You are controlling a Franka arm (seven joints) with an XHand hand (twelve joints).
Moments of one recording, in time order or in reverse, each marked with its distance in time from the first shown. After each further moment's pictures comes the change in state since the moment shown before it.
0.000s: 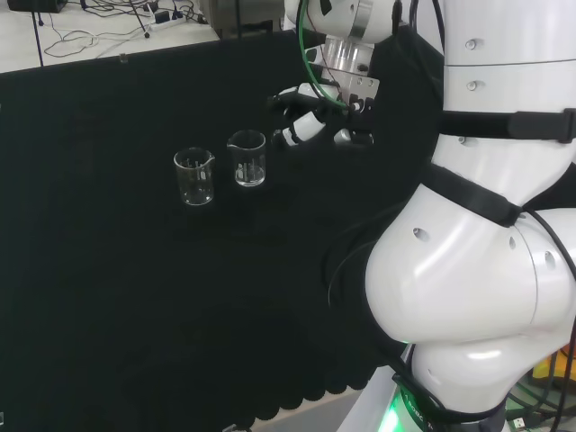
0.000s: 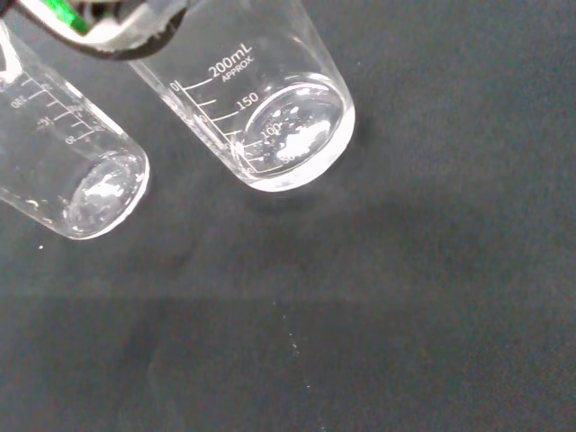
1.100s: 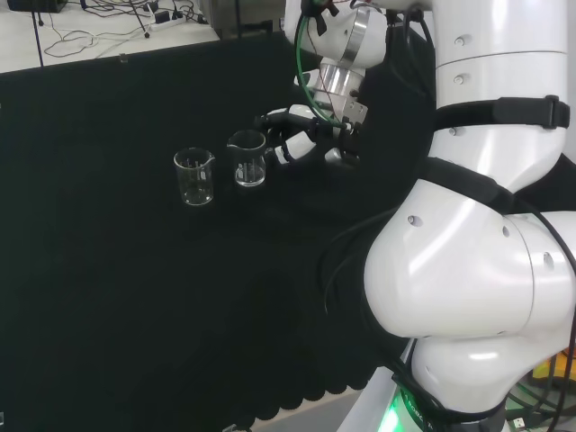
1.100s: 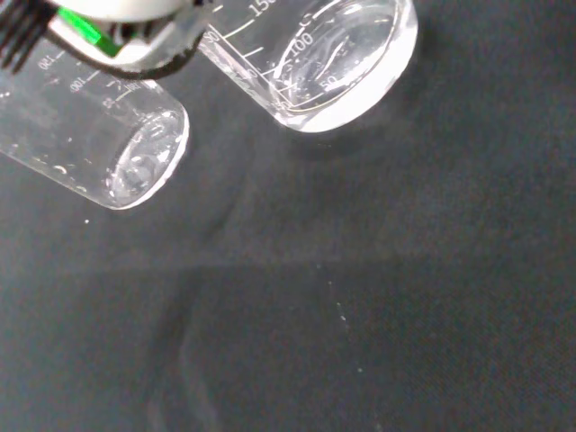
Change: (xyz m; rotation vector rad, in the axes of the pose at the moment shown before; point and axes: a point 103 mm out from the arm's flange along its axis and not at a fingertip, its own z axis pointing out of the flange) arm -0.007 0.029 0.046 0.035 0.155 -0.098
